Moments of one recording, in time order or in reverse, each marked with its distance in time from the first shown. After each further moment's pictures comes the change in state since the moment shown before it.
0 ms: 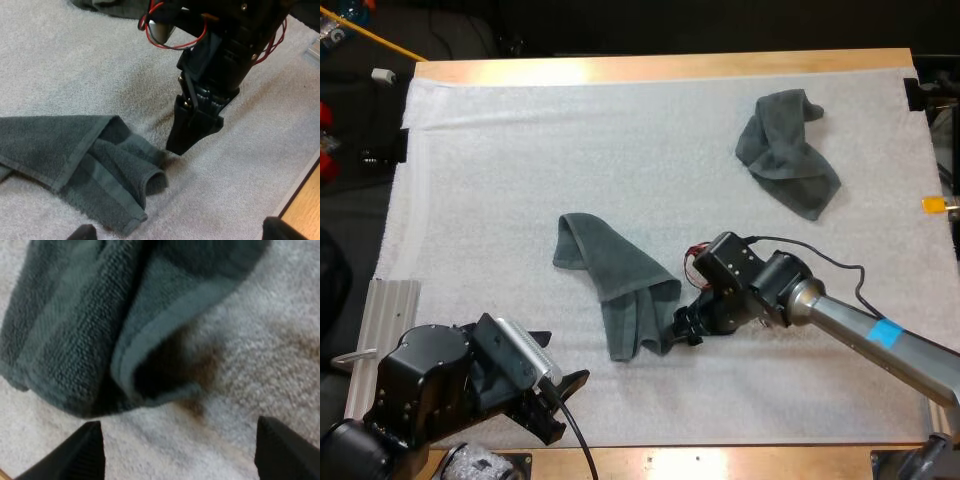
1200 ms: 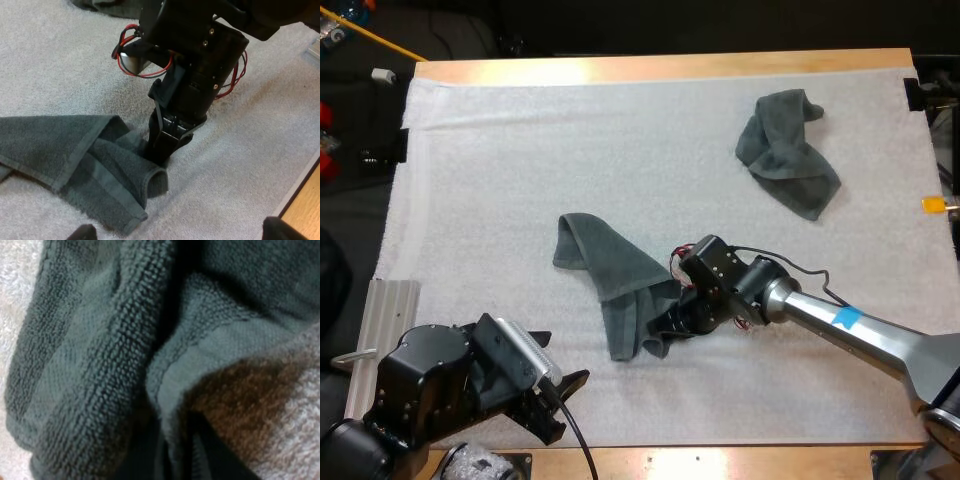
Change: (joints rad) left arm 0.000 0.000 0.000 0.000 0.000 0.000; right arm 0.000 0.147 0.009 -0.203 -0.131 0.085
